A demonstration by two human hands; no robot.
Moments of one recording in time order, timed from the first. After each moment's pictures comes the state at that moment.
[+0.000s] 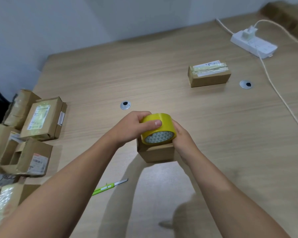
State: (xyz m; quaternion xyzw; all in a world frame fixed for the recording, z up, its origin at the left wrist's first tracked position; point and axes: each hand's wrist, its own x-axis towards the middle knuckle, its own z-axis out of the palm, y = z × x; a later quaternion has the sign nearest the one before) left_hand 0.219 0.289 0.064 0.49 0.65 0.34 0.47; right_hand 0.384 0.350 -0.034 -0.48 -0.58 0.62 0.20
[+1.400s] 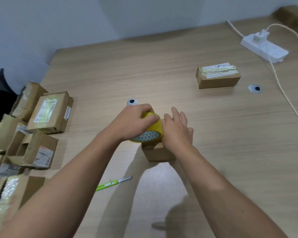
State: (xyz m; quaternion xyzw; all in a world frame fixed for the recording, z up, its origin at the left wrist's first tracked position) left_hand 0.207 0.282 0.091 0.56 0.76 0.20 0.25; right_hand 0.340 0.346 0.005 -0.51 -0.81 0.28 0.01
